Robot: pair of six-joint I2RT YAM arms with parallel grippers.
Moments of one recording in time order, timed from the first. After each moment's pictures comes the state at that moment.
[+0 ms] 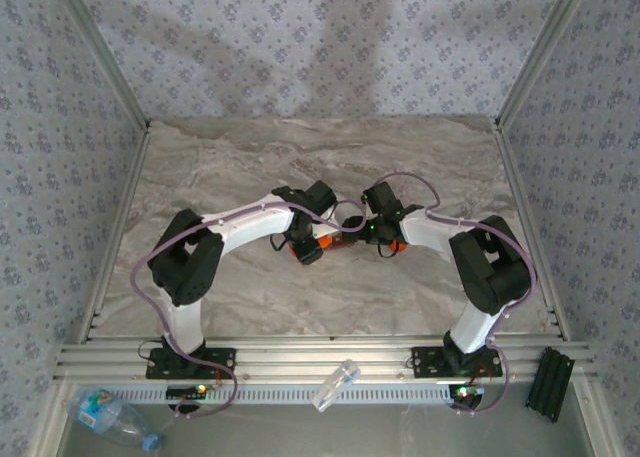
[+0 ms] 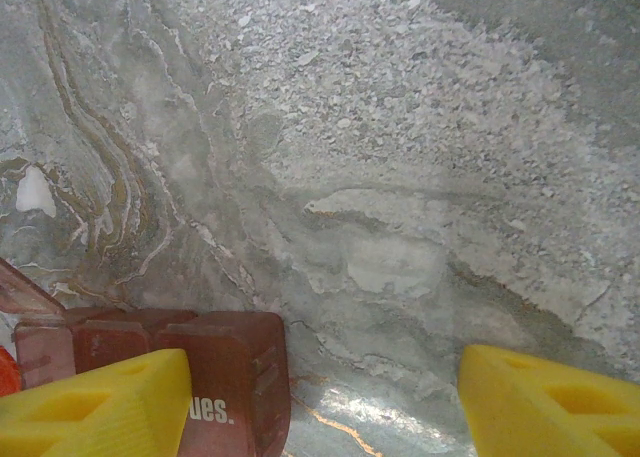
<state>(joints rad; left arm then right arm) -0.81 1.88 1.36 -0.88 -0.06 0.27 0.51 1.71 0.91 -0.24 -0.15 0.48</state>
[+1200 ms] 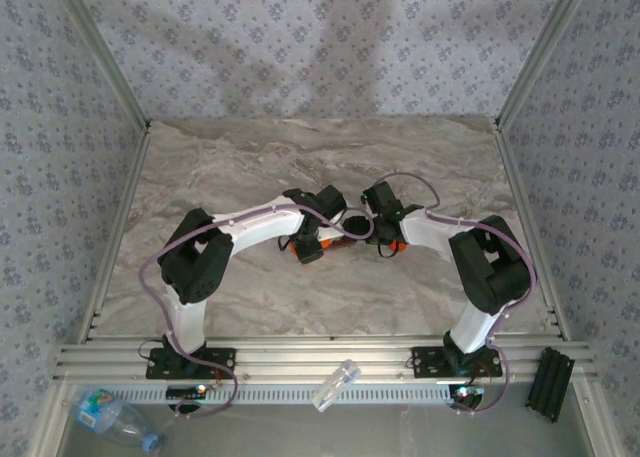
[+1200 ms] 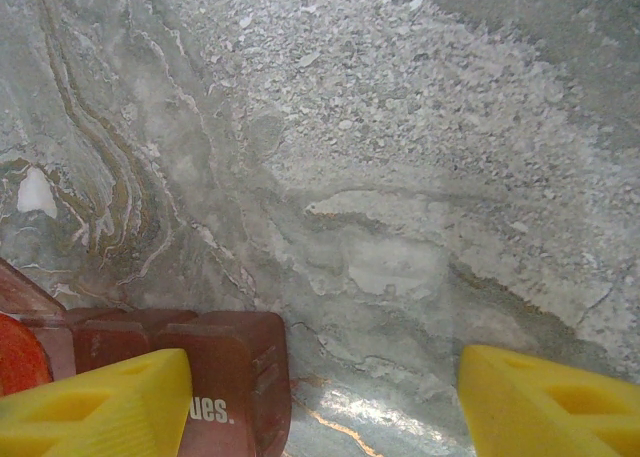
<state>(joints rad) -0.86 1.93 1.41 -0.92 -0.21 0.33 0.51 1.71 0.91 -0.24 -0.15 0.48</state>
